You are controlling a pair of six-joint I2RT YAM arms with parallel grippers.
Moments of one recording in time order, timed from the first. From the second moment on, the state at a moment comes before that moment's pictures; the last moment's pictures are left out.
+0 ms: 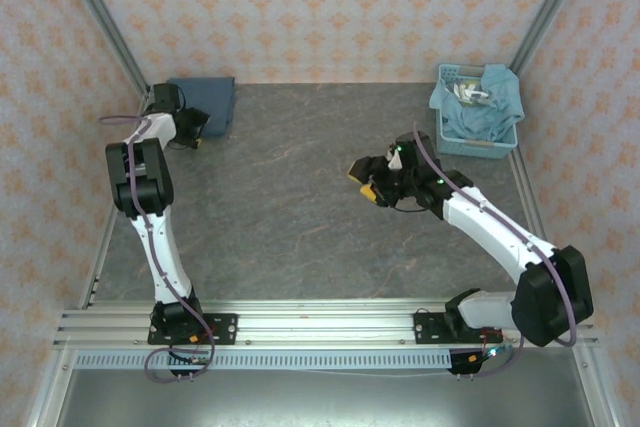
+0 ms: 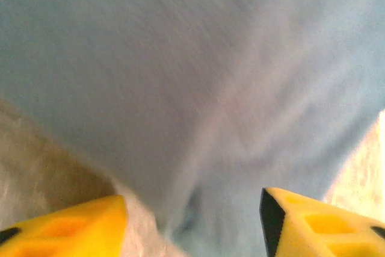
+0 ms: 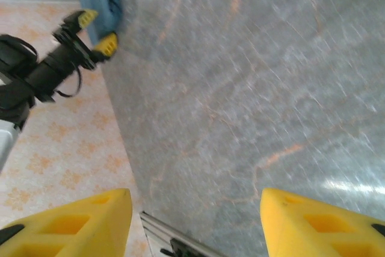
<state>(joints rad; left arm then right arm) 0.25 2.21 1.69 -0.45 0.24 -0.98 0.46 1.27 0.94 -0.36 -0.44 1.12</state>
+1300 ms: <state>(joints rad) -0.13 0.92 0.34 -0.07 -0.52 -0.29 0.17 0.89 0.39 -0.17 0.58 0.42</state>
